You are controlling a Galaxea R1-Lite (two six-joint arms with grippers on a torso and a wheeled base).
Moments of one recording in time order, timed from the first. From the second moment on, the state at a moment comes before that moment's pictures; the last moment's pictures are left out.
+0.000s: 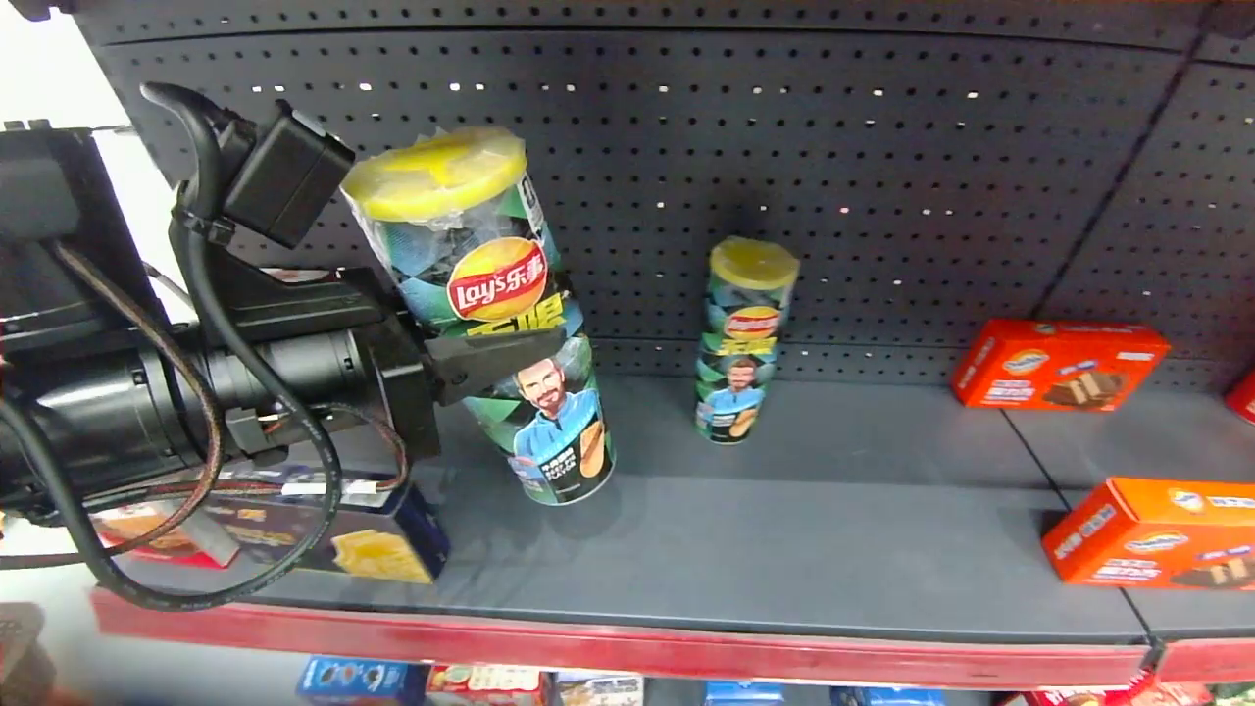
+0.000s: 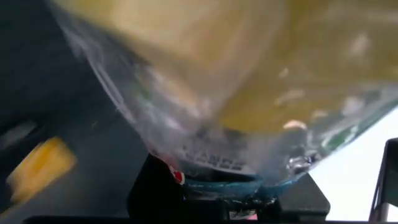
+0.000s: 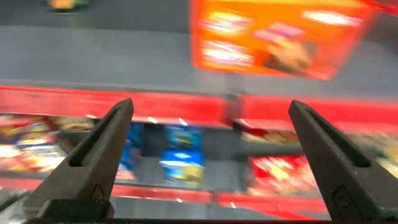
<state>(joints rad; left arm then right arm) -0.45 1.43 -0.88 -0.49 -0.49 0.09 0.02 0.01 0.00 -0.01 -0.02 0.00</state>
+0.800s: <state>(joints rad) -0.44 1.41 -0.86 -0.49 -0.49 0.08 0.02 0.01 0.00 0.00 -0.03 -0.01</state>
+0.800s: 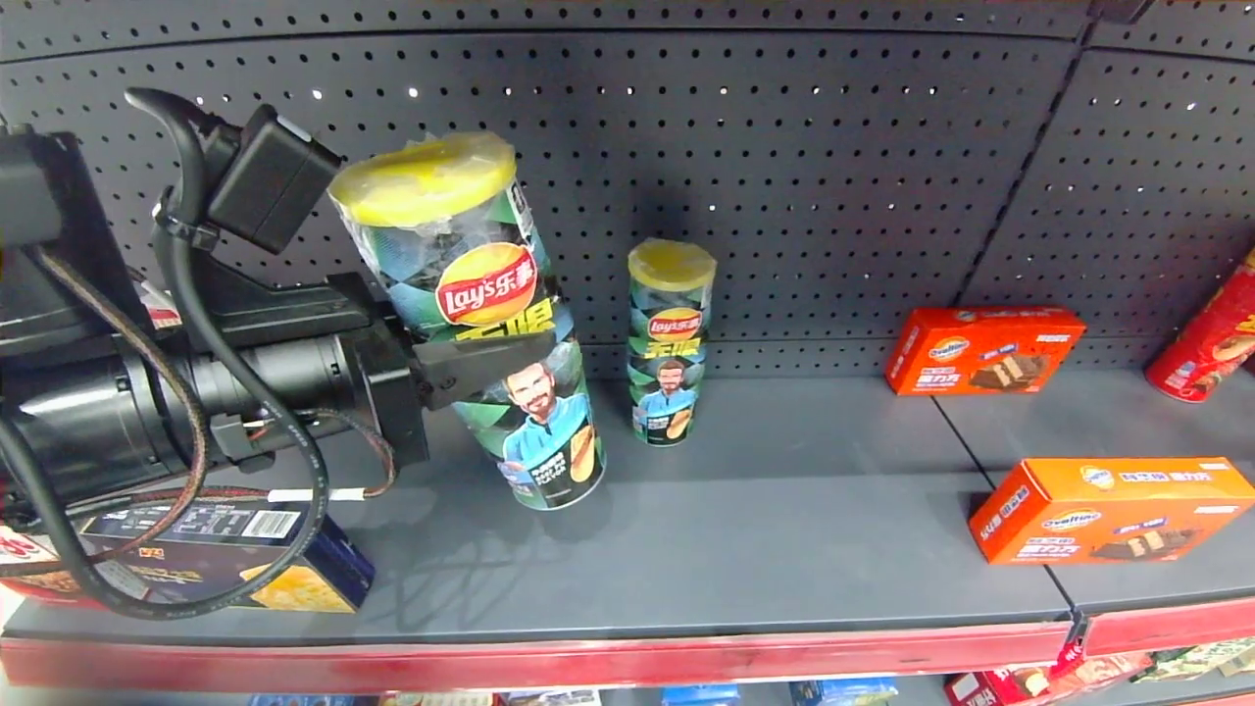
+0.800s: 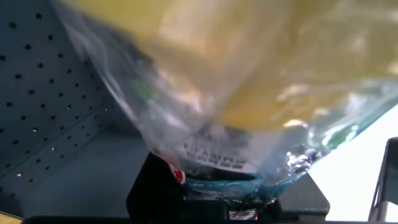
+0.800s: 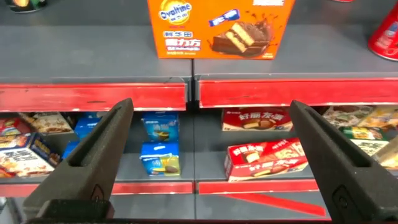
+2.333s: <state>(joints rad) -0.36 1.39 -0.84 -0.49 -0.49 0.08 0.26 1.51 -0.92 -0.53 0.61 -0.16</state>
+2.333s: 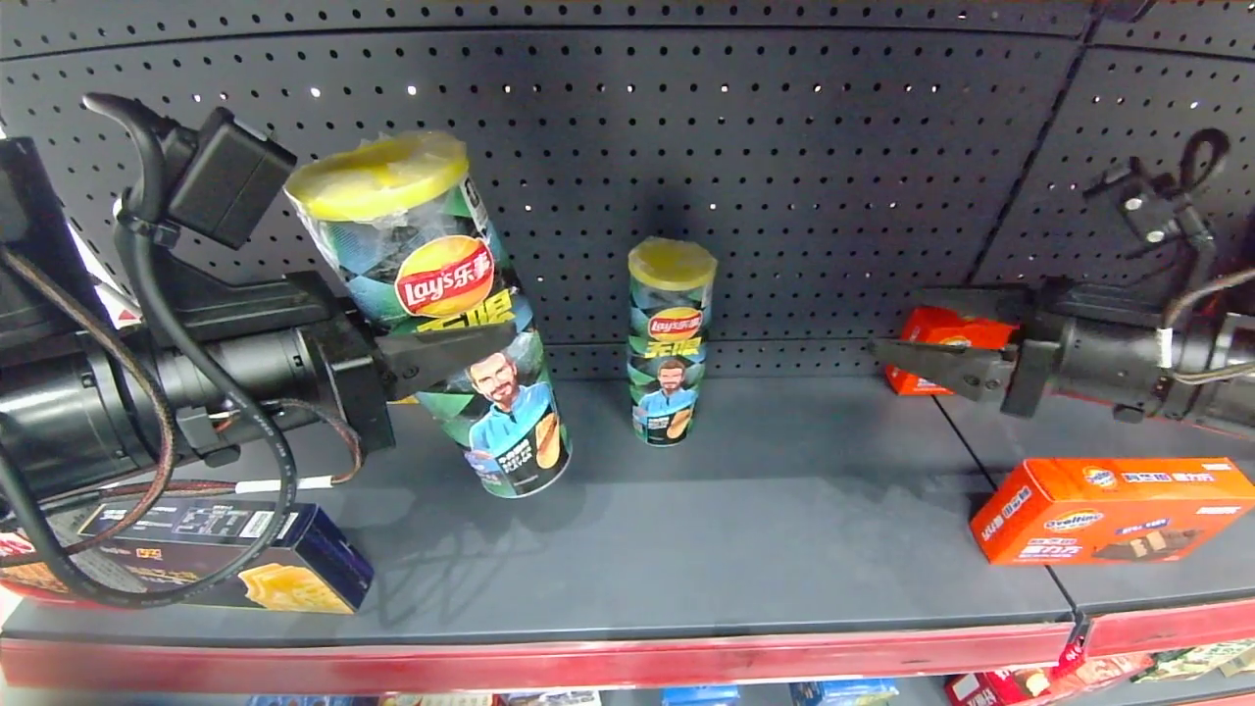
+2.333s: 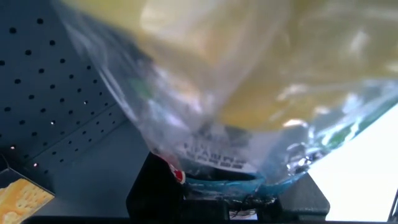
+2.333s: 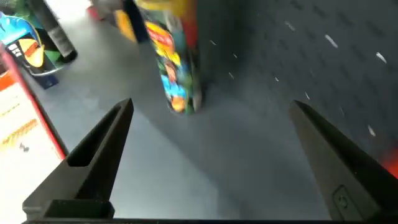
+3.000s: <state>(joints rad) -0.28 1.40 -0.85 -0.50 -0.63 0.06 0.31 1.86 -1.19 -0.60 0.94 -0.24</state>
